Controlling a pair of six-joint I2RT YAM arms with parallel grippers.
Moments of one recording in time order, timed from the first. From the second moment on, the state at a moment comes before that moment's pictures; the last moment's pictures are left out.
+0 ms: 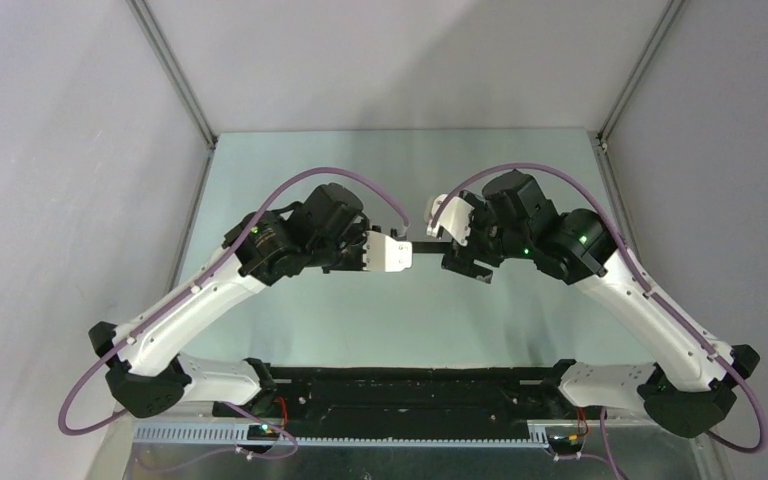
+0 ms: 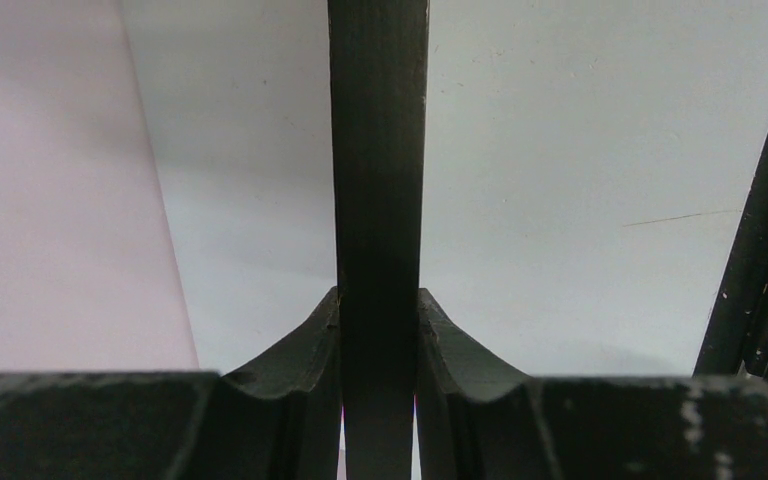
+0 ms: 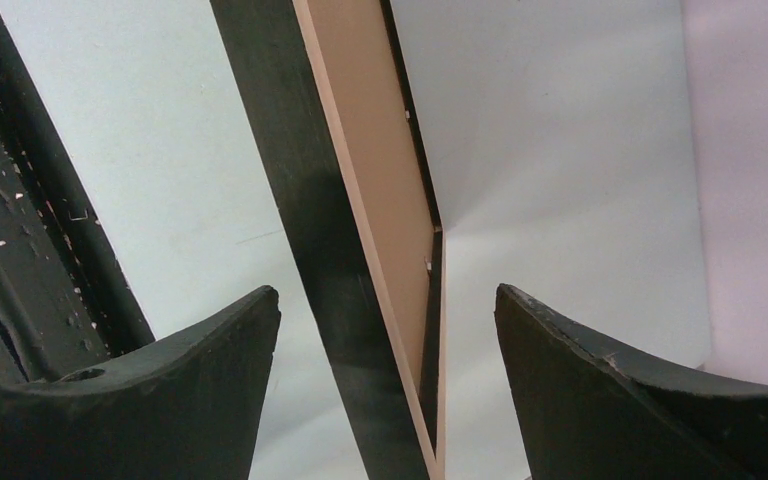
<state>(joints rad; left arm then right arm) -0.92 1.25 1.51 -1.11 -0.08 0.82 0.80 1.18 1.50 -1.06 -0.05 -0.62</state>
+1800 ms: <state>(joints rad) -0.89 1.48 1.70 -1.04 0.06 0.81 0.68 1.18 1.54 -1.13 -0.25 -0.72</state>
